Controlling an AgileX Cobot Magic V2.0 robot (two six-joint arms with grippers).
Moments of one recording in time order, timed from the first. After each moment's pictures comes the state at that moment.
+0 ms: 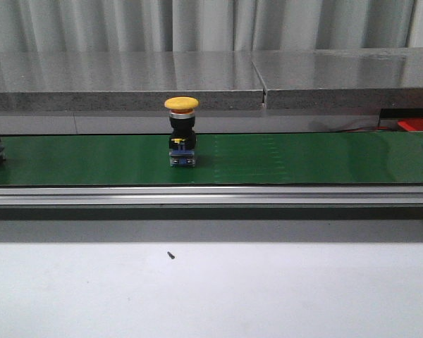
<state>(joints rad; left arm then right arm) -0.05 0.87 -0.87 -0.29 0.81 0.35 -0.07 0.81 -0.76 0.42 0.60 -0.48</state>
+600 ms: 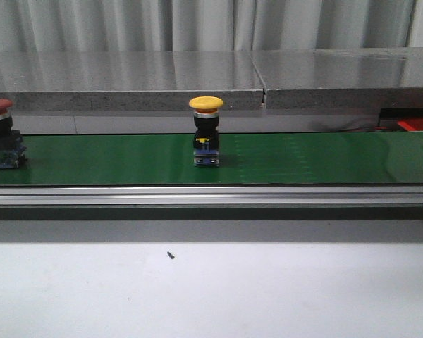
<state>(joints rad) -0.05 0.92 -0.87 -0.29 0.81 0.35 0.16 1.32 -1.21 0.42 0.72 -0.48</state>
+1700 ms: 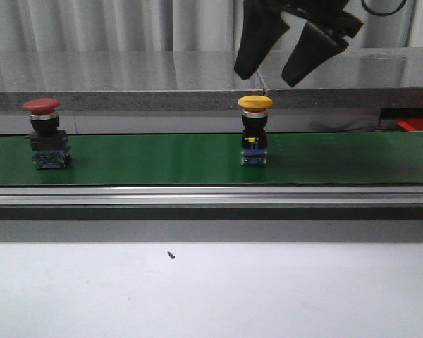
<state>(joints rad) -0.05 0.92 -0.88 -0.33 0.79 0.34 0.28 1.84 -1.63 0.39 0.99 -0.34</state>
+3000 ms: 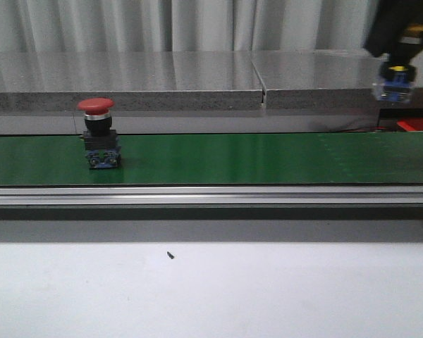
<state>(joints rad) -0.05 0.91 -0.88 -0.33 0.79 0.34 -0.04 1.58 -1.41 0.36 1.04 -0.33</state>
